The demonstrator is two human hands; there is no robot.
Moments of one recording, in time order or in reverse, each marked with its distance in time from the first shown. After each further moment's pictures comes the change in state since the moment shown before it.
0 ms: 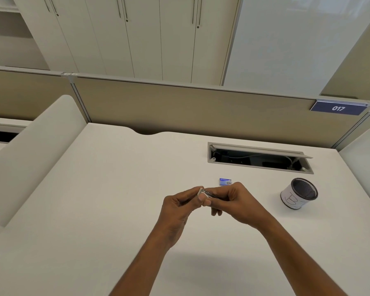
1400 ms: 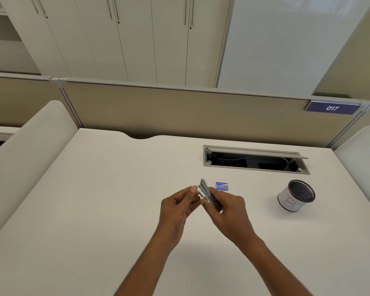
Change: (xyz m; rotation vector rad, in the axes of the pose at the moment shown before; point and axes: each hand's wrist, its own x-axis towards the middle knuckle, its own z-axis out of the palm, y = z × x) left_hand 0.035 -0.019 0.003 -0.239 0.192 -0.059; right_hand 0.007 0.031 0.029 -0.400 0.515 -0.226
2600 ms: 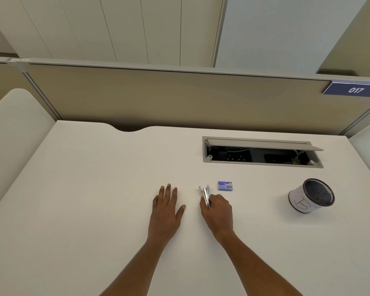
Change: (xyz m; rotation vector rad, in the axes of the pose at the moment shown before) left_hand 0.123 -0.103 -0.117 1.760 -0.003 0.314; right_hand 0.031 0.134 0.114 -0.351 -0.035 0.566
